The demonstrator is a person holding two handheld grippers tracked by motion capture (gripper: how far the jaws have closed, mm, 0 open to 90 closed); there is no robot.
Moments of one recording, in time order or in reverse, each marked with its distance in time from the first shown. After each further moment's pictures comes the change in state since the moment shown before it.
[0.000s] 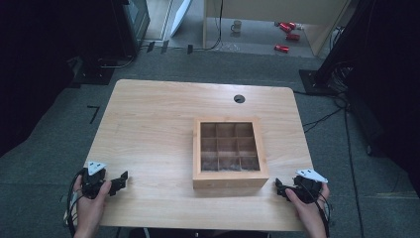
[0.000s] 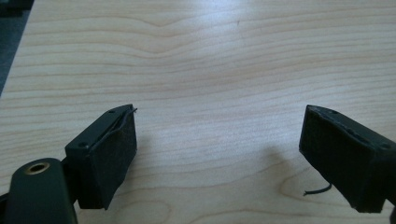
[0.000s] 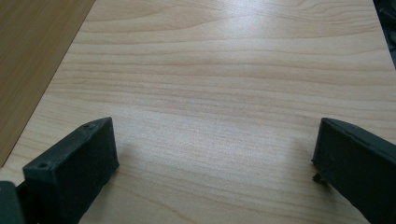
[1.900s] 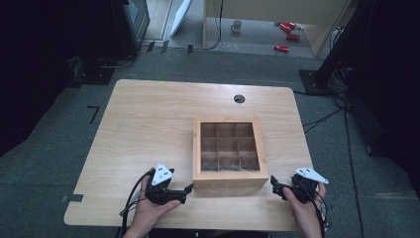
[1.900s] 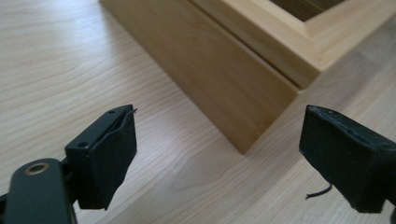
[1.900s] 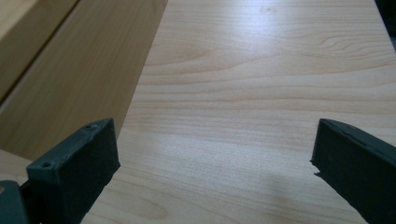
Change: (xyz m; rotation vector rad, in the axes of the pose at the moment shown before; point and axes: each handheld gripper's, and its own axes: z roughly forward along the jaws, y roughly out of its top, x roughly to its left) left arm -0.174 0.018 -0.003 -0.071 -0.467 0.291; right arm 0.021 0.015 -0.021 -0.070 0.064 0.047
